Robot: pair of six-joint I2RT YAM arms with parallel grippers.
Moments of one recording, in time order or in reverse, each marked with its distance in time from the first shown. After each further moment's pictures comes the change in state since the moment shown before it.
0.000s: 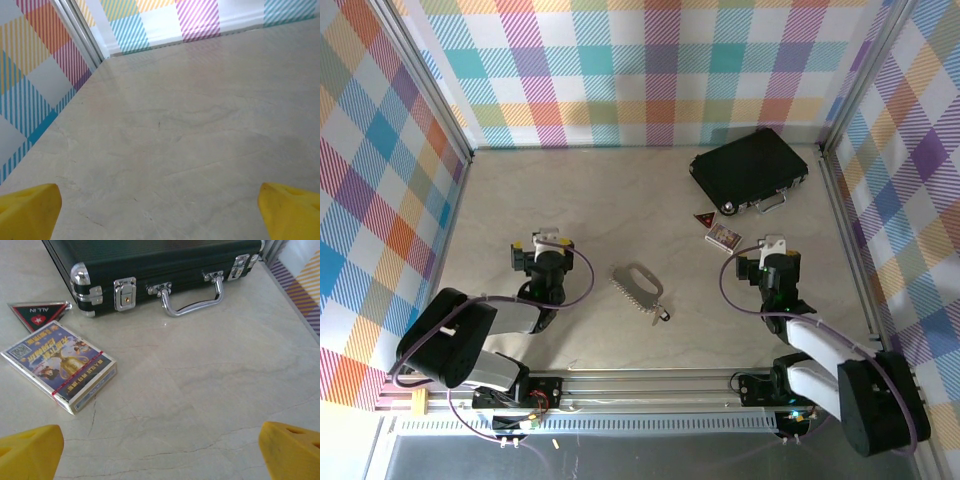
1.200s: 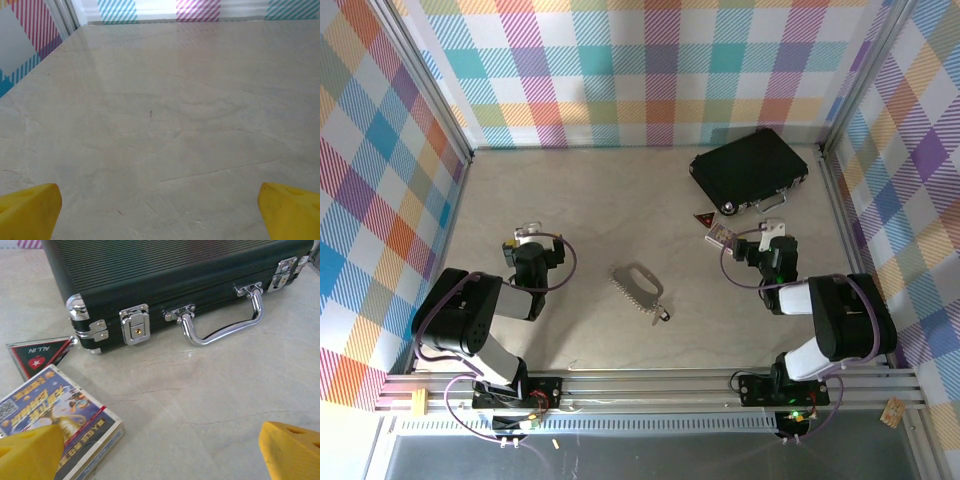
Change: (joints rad) left arm 0.222 0.167 0.033 0.096 0.318 -0.117; right arm -0.150 0.452 0.118 0.412 -0.249 0.028
